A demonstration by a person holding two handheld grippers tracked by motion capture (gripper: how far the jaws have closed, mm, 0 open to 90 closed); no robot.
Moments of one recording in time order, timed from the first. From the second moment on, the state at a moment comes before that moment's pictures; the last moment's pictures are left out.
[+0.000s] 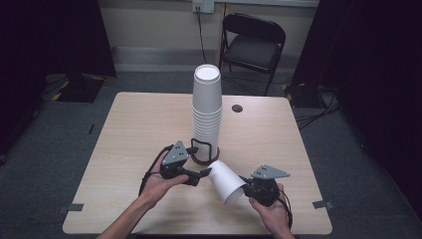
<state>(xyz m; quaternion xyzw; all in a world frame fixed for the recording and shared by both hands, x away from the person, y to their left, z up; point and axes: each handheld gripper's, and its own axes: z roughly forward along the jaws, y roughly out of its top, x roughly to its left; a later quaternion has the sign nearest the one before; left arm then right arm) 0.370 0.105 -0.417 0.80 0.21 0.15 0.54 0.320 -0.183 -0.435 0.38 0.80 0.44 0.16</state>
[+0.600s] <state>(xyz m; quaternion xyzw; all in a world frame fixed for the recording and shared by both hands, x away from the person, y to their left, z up) 0.355 0.083 -0.437 0.86 0.03 0.22 0.45 0.329 -0.194 -0.431 0.40 0.81 0.41 0.12</state>
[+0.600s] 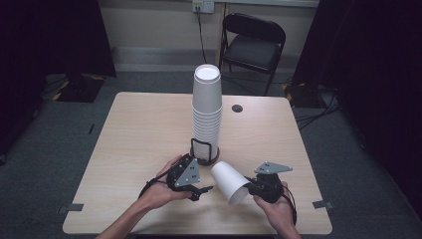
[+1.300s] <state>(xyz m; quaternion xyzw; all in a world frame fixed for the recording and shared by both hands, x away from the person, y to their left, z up) 0.341 0.062 -0.449 0.87 -0.09 0.27 0.40 0.338 -0.182 -0.431 0.38 0.84 0.38 0.08</state>
